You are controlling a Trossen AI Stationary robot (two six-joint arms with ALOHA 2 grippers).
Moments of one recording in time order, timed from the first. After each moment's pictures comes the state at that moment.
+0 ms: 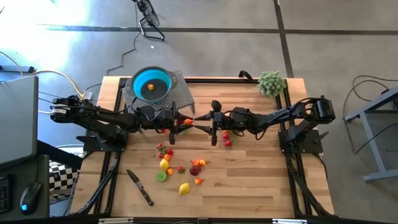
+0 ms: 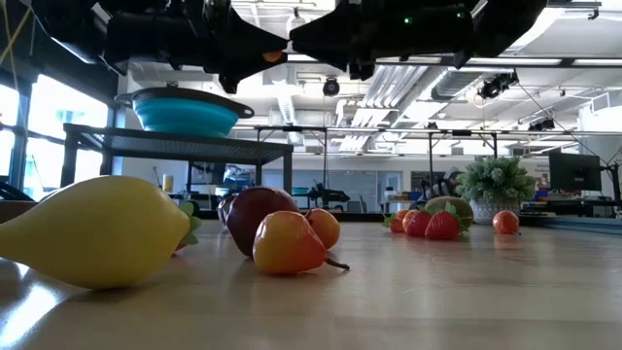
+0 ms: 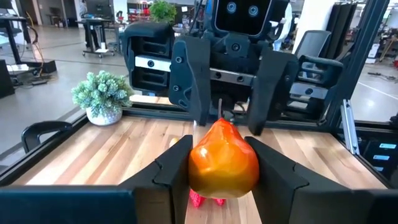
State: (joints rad) left arm 0.05 1.26 0.52 0.78 0.00 -0.06; right arm -0.01 1.59 0.81 0.77 0.02 -0.06
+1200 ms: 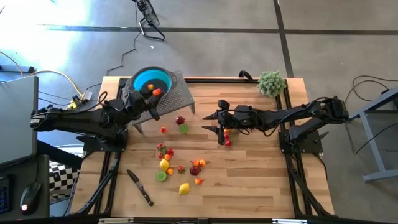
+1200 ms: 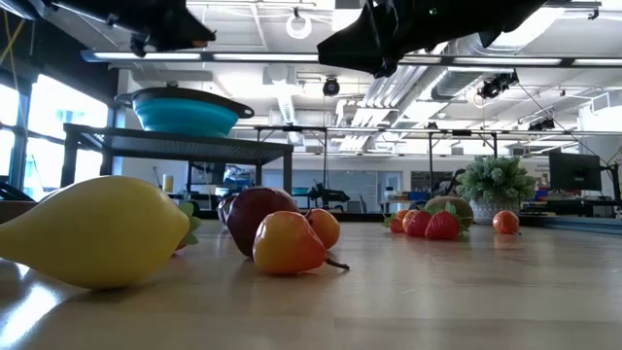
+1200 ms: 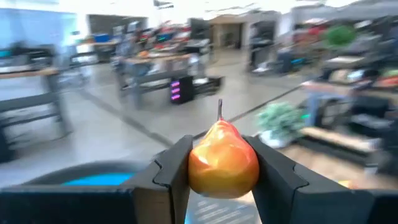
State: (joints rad) left arm 0.05 0.68 0.52 0.26 -0.75 0.02; right arm -0.01 1.43 0.81 0.41 0.05 -0.06
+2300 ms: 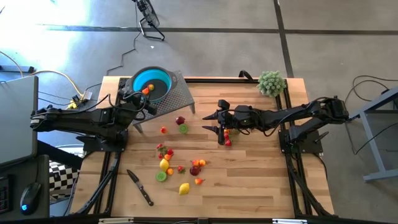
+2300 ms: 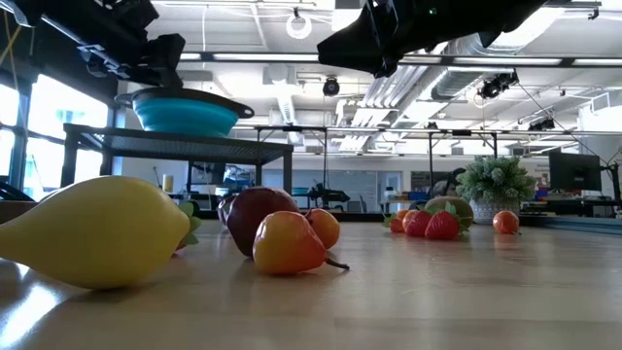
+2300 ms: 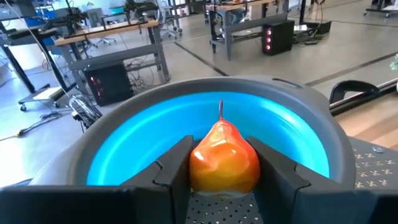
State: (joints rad) left arm 0.05 0.67 0.52 -0.15 -1.11 -0.23; right arm -0.01 1.43 0.81 0.41 0.05 -0.06
